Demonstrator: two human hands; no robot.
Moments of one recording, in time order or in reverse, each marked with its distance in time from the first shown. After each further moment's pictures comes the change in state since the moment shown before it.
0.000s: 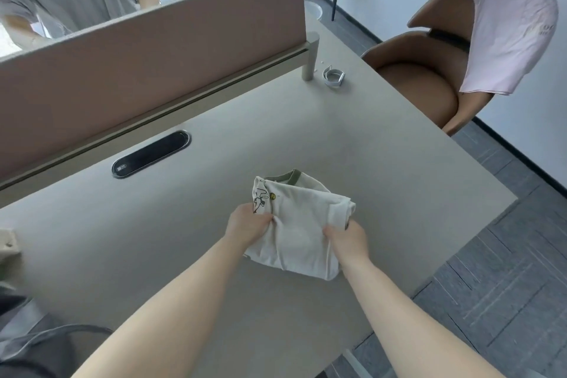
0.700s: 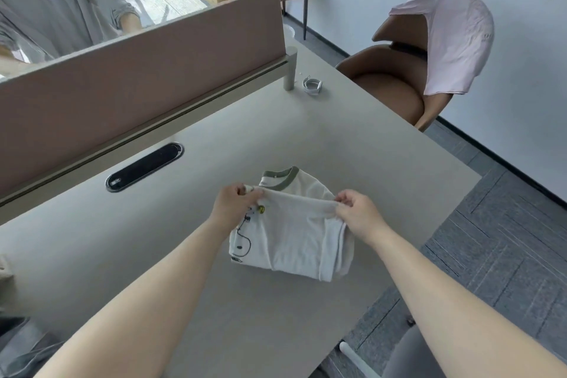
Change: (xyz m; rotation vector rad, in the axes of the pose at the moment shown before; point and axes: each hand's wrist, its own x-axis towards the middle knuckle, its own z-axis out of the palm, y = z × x) left_hand -0.005 0.013 -0.038 -0.213 -0.009 0.219; right_hand -0.007 -0.023 -0.045 -0.230 -0.065 -0.352
